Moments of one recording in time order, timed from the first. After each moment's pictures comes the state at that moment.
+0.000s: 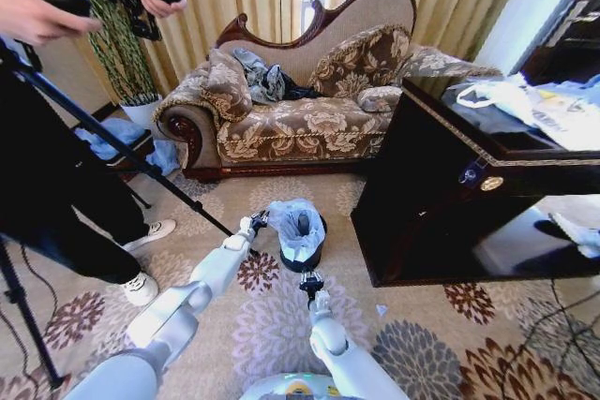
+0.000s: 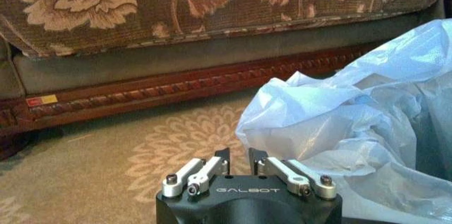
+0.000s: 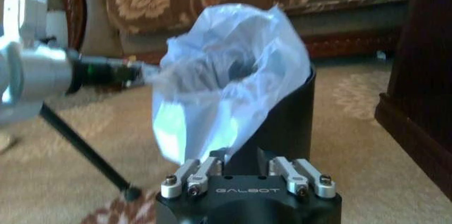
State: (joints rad) left arm 0.37 -1.32 0.17 -0.51 -0.55 -0.24 0.14; right arm -1.09 1.39 -0.09 1.39 0.35 0.11 0.35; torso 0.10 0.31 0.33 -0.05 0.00
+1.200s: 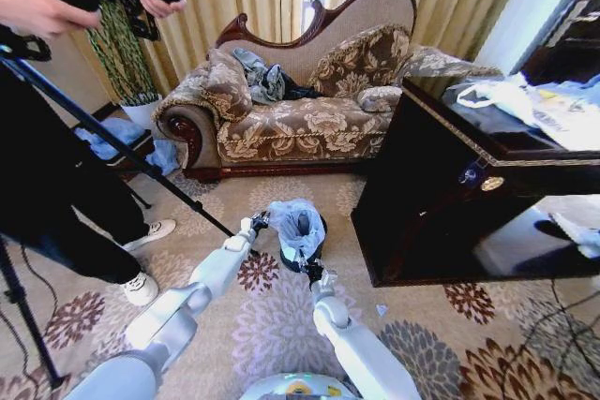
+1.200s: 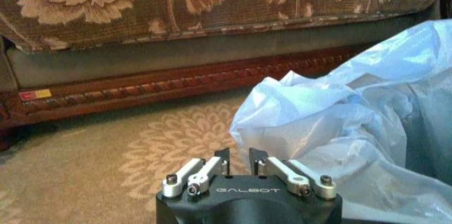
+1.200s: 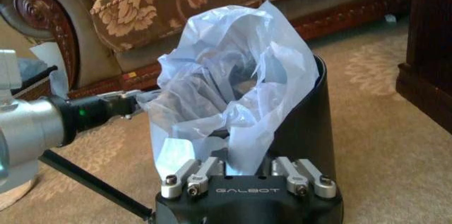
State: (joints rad) left arm 0.37 -1.32 0.19 -0.53 -0.58 -0.23 0.14; right arm -0.98 1.39 -0.13 1.35 0.60 0.08 0.33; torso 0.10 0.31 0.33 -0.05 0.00
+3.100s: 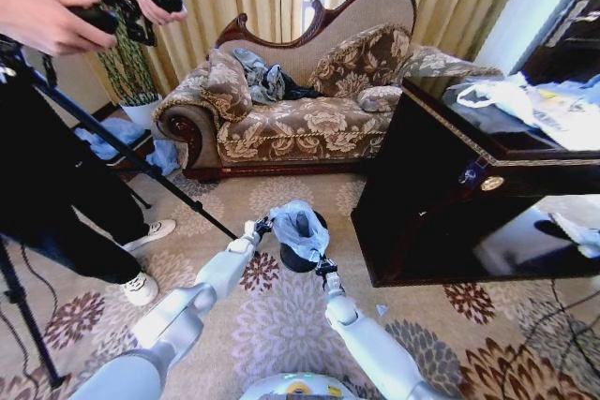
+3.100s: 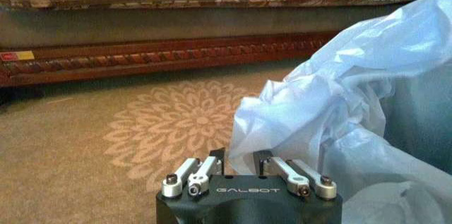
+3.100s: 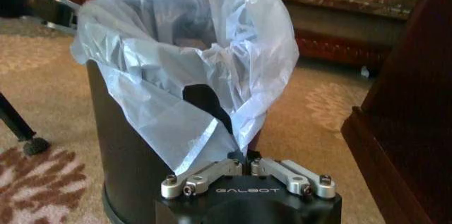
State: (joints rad) left arm 0.38 -1.36 0.20 -0.48 -0.62 -0.19 0.15; right arm -0.85 1.36 -0.17 1.03 0.29 0.12 0.36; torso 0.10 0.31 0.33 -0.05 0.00
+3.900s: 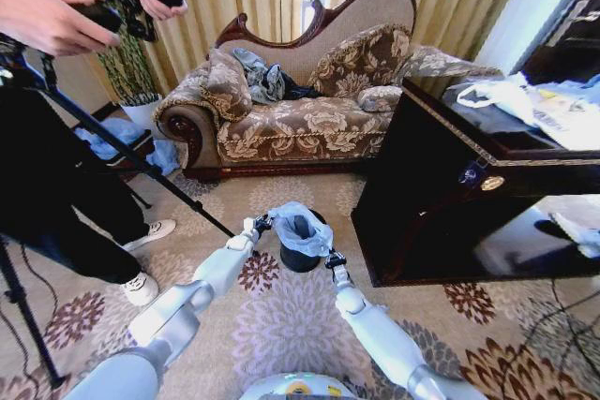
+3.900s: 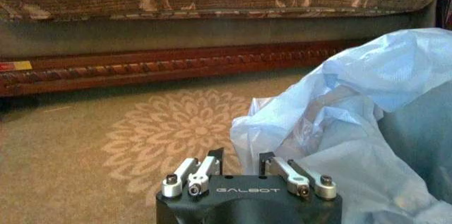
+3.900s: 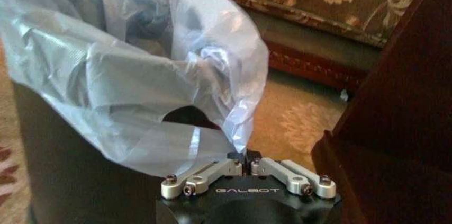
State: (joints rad) left arm 0.36 -1.32 0.24 -0.54 -0.69 -0.15 0.16; right arm -0.78 1.32 -0.15 0.96 0.21 0.14 0.34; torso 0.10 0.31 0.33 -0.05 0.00
